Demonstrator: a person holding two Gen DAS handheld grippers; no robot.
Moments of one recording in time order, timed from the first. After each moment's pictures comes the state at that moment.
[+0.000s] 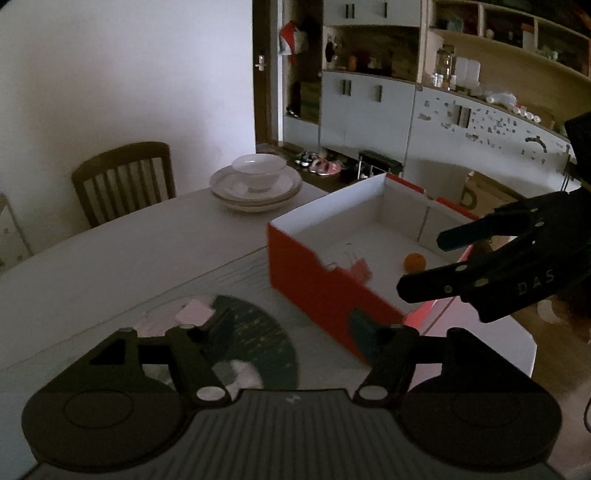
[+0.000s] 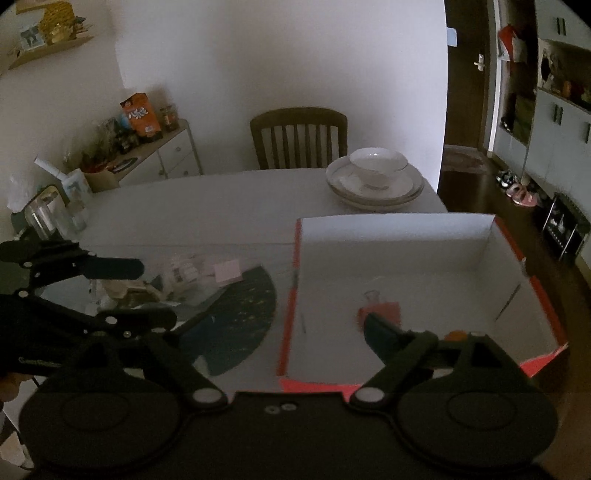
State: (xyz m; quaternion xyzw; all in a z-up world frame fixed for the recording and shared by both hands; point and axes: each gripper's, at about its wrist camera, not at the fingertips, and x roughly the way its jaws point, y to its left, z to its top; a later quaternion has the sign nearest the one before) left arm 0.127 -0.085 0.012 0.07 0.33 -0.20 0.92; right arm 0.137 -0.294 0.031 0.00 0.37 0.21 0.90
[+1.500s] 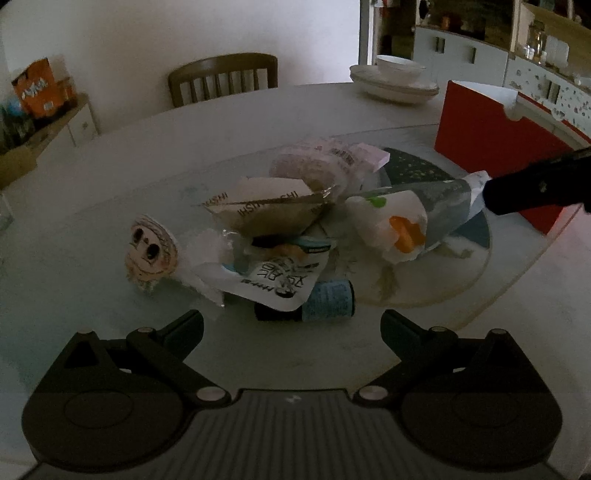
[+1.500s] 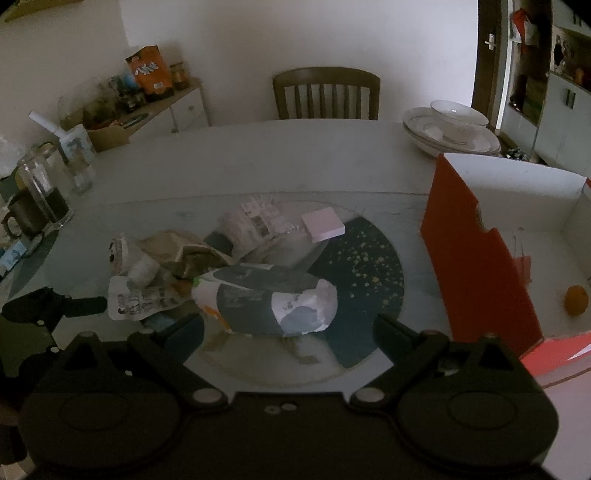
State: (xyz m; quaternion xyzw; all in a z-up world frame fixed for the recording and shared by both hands) left arm 0.110 0.070 -0.124 0.05 0.41 -0.08 0.91; right arm 0.126 -0.131 -0.043 -0.02 0.41 0.19 0.89
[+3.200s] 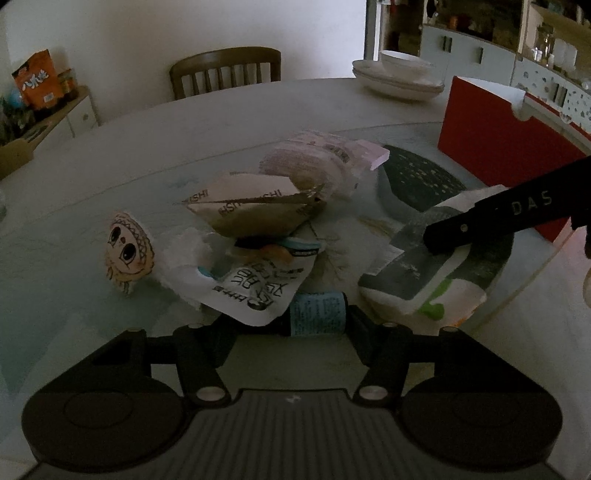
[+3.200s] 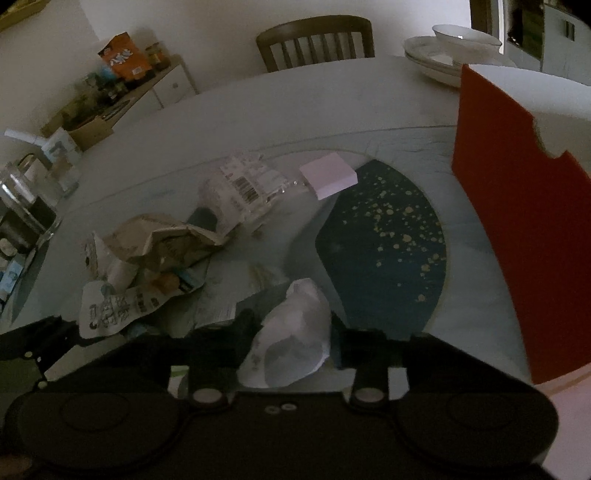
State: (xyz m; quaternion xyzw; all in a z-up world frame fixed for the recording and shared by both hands) left arm 0.120 0.055 -0.131 0.05 0.41 -0.07 0.91; right arm 0.168 -0.129 -0.094 0.05 0.48 0.20 0.85
